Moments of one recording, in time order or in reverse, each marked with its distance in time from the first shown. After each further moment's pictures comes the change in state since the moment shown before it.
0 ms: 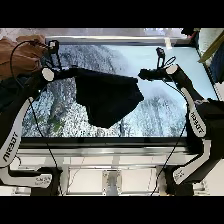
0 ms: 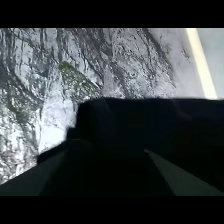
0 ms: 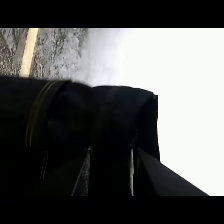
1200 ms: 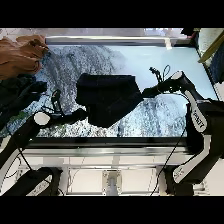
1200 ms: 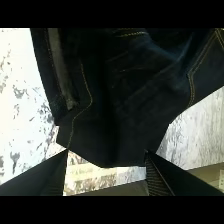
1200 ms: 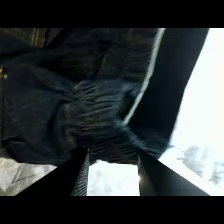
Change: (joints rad) left arm -0.062 0.537 -0.759 -0.341 -0.166 -0.108; right arm -0.111 -0.063 -0.065 0.045 0.466 -0.362
